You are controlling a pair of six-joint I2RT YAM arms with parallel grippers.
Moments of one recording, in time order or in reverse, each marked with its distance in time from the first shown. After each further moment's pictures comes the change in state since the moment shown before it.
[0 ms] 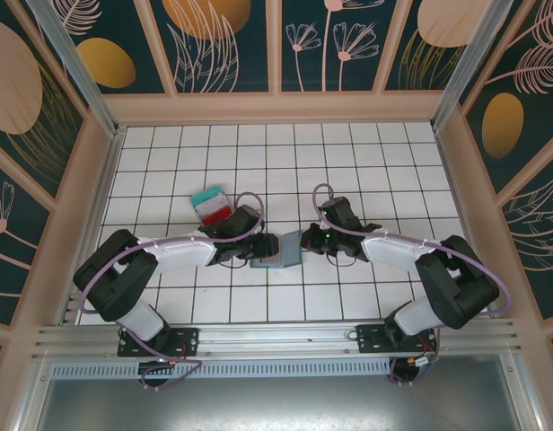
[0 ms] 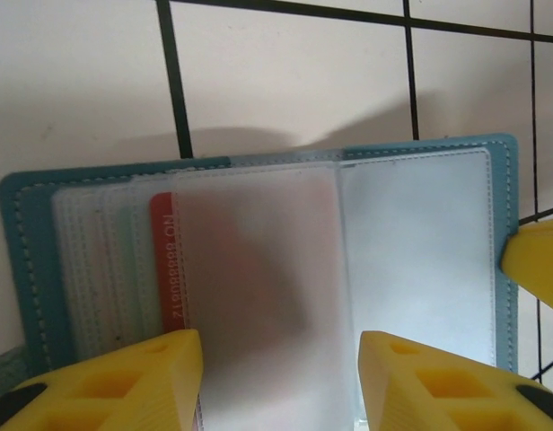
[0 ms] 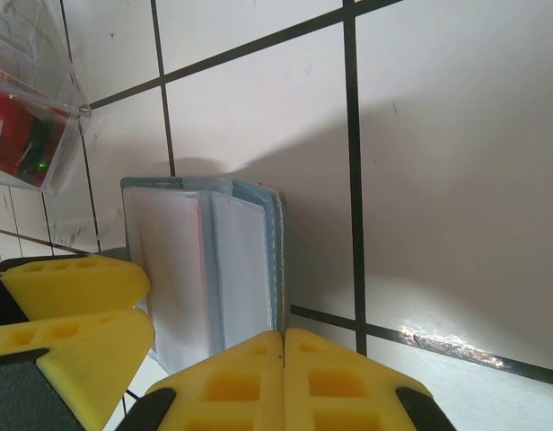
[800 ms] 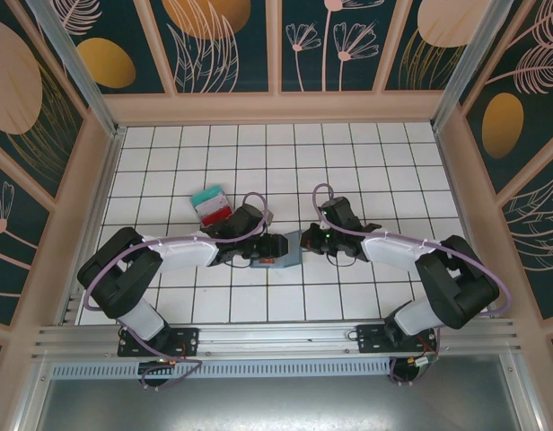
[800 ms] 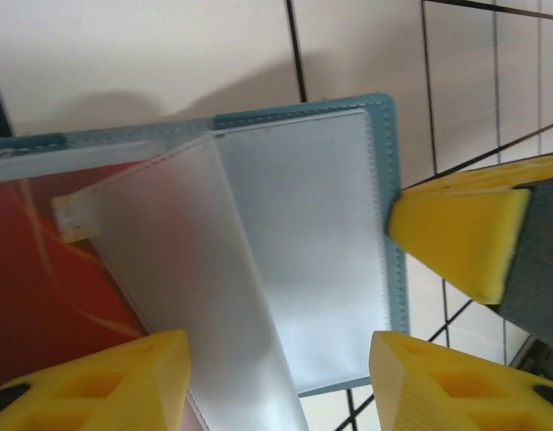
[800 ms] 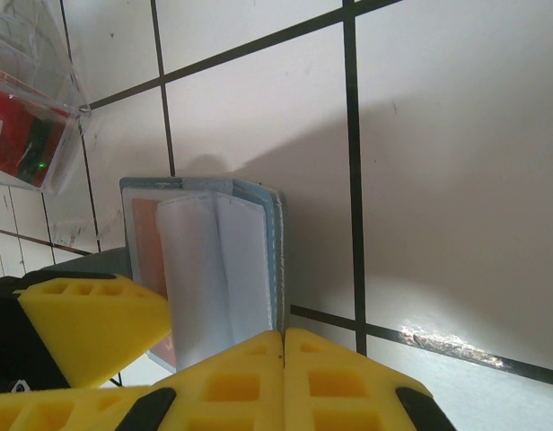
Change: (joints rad) left arm -0.003 0.026 -0.002 0.118 0.171 -0.019; right arm 0.000 0.000 0.000 0.000 0.000 0.000
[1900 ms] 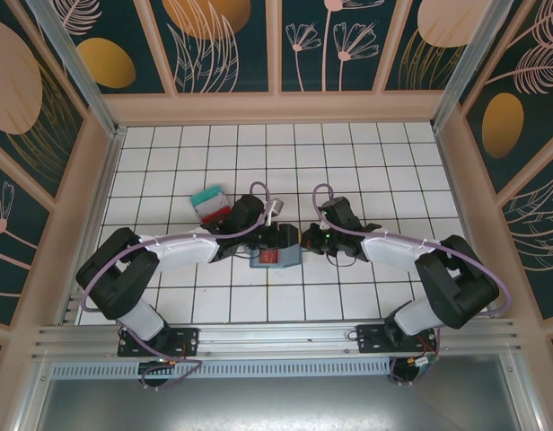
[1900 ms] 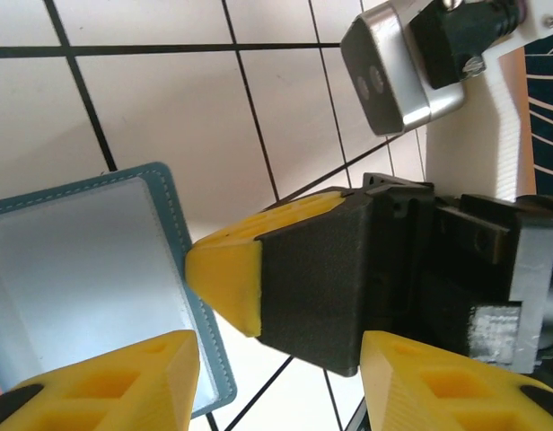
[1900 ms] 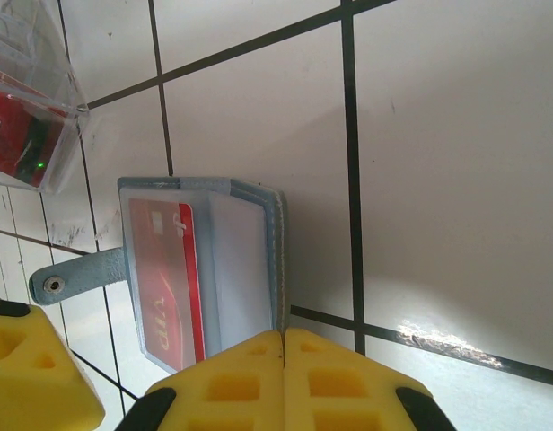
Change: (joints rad) left arm 0.000 -0.007 0.056 0.137 0.131 -0.038; right arm 0.000 0.002 0.000 0.000 0.000 0.000
